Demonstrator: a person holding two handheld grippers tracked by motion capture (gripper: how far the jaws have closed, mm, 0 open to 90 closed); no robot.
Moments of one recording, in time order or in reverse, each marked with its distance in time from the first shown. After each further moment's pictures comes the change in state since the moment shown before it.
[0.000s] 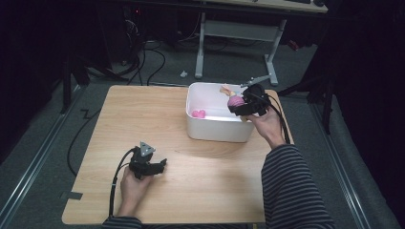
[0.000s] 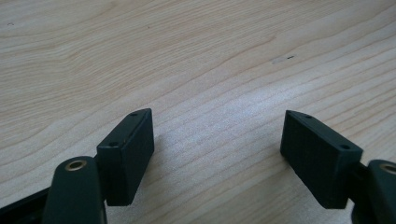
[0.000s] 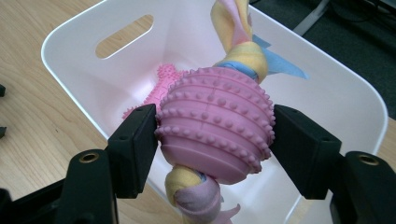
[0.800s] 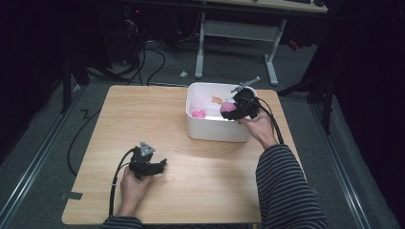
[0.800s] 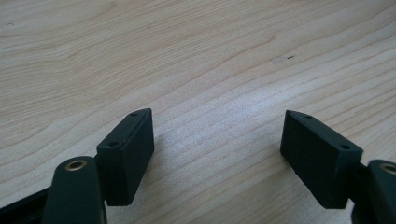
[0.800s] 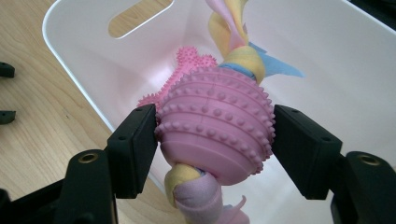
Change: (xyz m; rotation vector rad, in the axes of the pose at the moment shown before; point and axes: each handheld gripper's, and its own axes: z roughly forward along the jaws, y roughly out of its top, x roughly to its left) left arm 0.000 0.000 0.000 0.000 0.000 0.000; right arm 0.010 -0.001 0.028 0.072 0.066 -0.025
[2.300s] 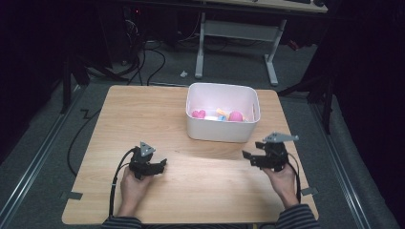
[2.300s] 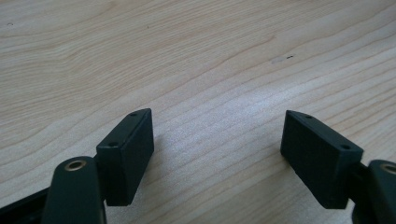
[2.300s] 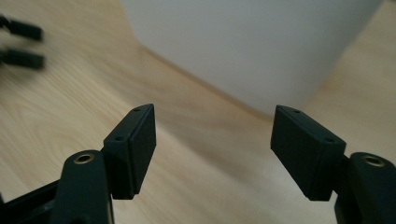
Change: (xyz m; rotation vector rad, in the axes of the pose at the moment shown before) left arm 0.000 0.000 0.000 0.000 -0.001 0.001; right arm 0.037 -0.175 -0.030 -0.165 -0.035 0.169
